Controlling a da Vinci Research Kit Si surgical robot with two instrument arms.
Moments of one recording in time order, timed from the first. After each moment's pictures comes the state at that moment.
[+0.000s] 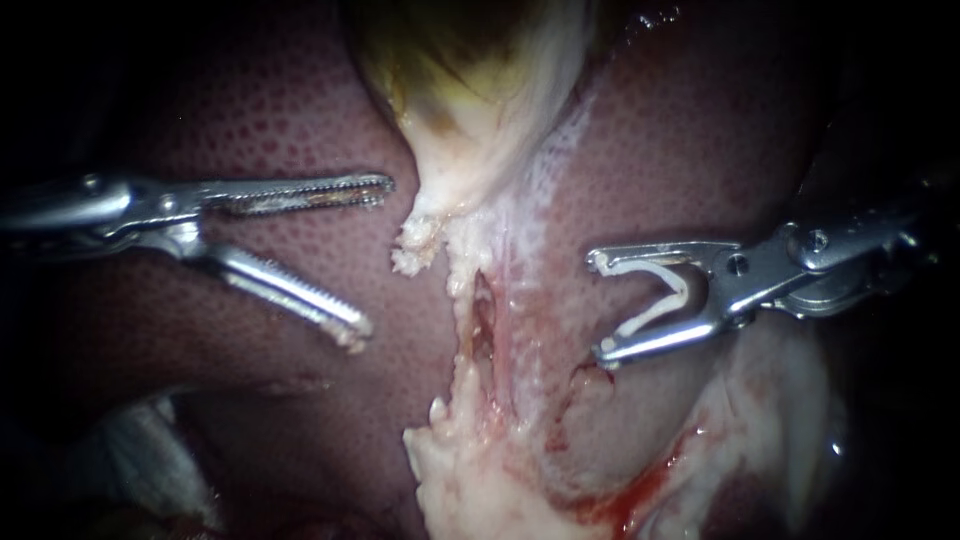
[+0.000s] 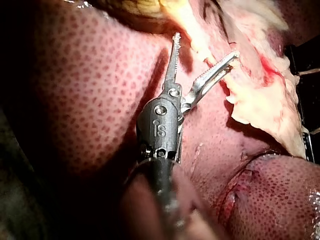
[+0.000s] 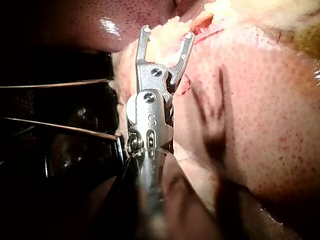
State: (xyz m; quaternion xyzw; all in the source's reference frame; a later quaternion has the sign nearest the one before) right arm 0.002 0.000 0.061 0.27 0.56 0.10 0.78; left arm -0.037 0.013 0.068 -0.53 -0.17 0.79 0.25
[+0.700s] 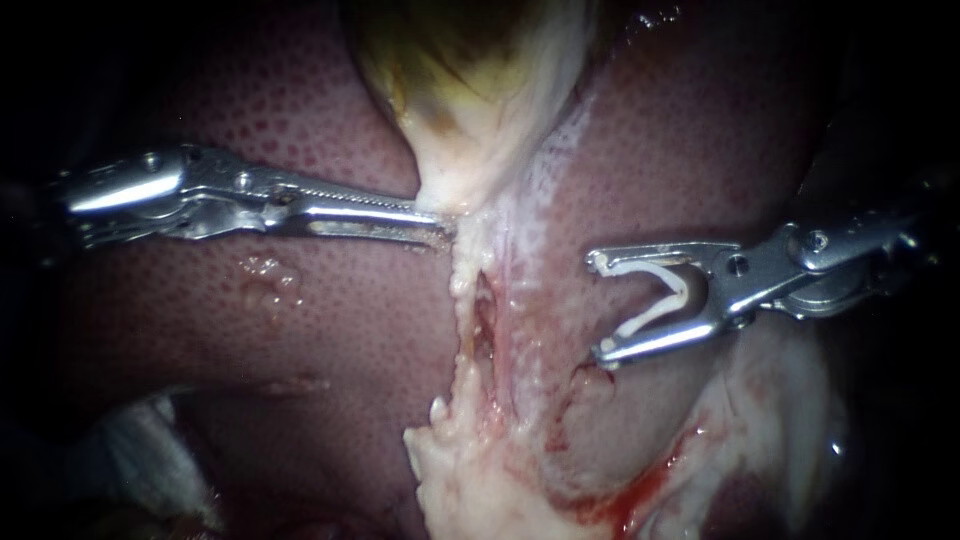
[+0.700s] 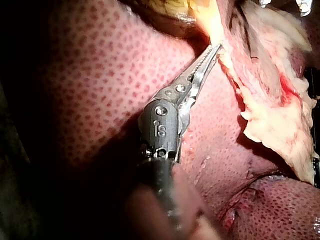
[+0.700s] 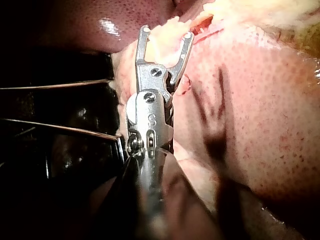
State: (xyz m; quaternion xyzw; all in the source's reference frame) right arm 0.002 0.000 0.061 0.27 0.56 0.10 0.78; left arm -0.037 0.014 0.070 -0.52 -0.19 0.78 0.28
